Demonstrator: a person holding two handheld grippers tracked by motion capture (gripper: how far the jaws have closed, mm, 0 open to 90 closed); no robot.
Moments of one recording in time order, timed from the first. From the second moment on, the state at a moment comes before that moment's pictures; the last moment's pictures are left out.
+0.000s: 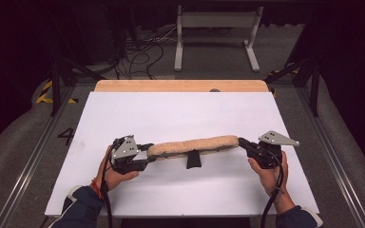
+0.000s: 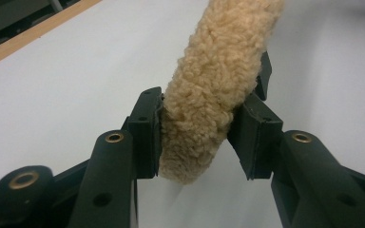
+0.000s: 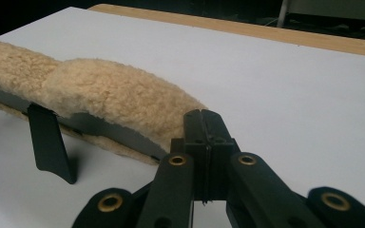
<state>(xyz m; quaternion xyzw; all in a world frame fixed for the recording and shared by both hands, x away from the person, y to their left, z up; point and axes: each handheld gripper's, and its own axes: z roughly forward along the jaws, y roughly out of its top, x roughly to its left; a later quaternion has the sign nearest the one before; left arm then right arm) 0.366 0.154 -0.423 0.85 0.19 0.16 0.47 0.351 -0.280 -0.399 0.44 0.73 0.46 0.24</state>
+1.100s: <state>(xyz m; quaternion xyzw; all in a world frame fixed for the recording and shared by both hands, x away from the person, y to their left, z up) 0.353 0.152 -0.421 0.85 0.18 0.17 0.46 0.355 -0.274 -0.395 0.44 0.73 0.46 0.24</state>
